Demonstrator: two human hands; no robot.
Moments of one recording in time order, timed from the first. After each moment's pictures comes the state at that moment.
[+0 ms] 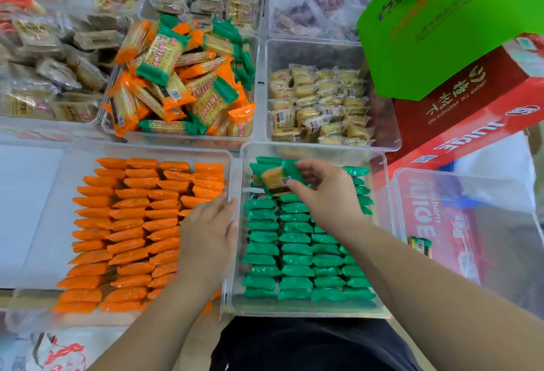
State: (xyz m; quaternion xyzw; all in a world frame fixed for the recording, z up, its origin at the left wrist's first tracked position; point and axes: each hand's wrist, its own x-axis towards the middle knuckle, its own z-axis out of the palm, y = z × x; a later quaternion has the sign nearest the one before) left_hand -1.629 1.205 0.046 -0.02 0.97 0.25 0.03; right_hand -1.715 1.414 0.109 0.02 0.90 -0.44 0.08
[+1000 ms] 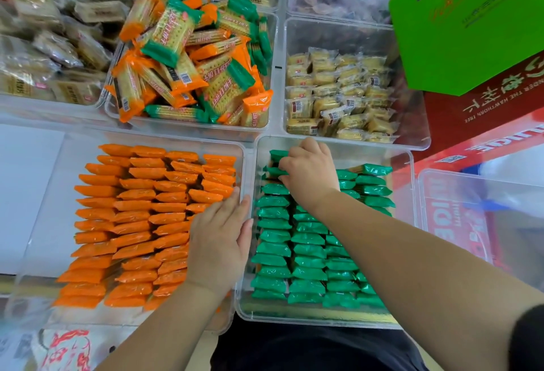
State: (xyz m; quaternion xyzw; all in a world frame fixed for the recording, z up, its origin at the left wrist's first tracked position) left_hand -1.624 1.208 0.025 0.00 0.97 0.23 -0.06; right_hand -1.769 1.376 0.042 -0.25 0.97 0.00 0.06
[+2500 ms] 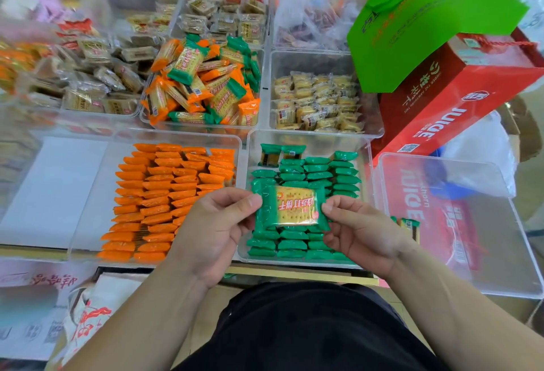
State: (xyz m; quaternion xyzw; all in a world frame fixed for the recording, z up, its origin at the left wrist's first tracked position) left_hand -1.558 1.242 0.200 -0.24 0.52 0.81 0.12; right_hand -1.595 1.470 0.184 0.19 0.50 -0.77 0.35
